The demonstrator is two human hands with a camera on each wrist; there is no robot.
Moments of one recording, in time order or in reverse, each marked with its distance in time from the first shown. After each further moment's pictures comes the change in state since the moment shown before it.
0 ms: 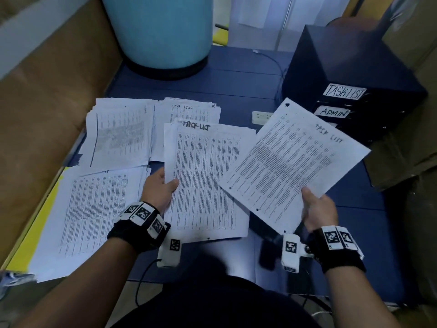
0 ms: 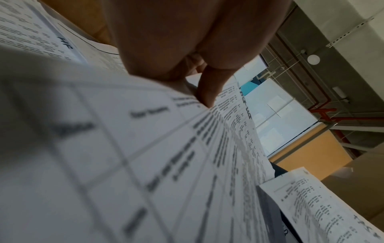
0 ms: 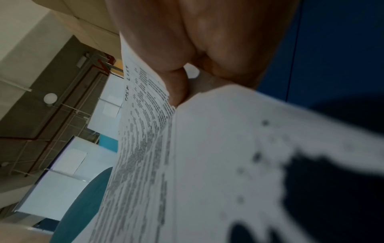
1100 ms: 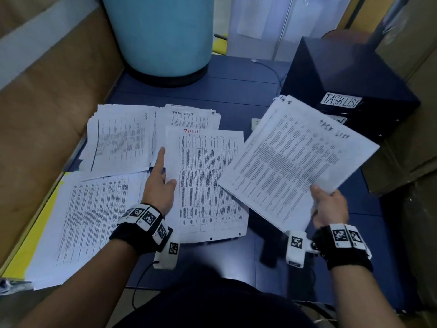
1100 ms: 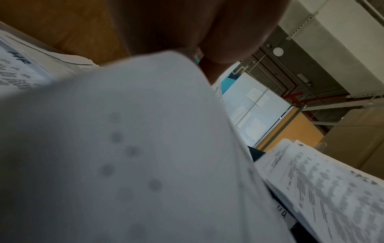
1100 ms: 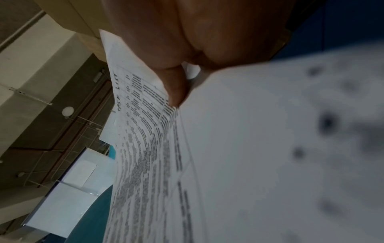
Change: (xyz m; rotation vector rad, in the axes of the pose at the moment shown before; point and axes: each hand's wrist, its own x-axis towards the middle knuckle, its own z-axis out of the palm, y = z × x) left_hand 0.009 -0.006 -0.005 0.015 -0.029 0.226; right_hand -0.029 -0.047 0.003 0.165 0.012 -0.070
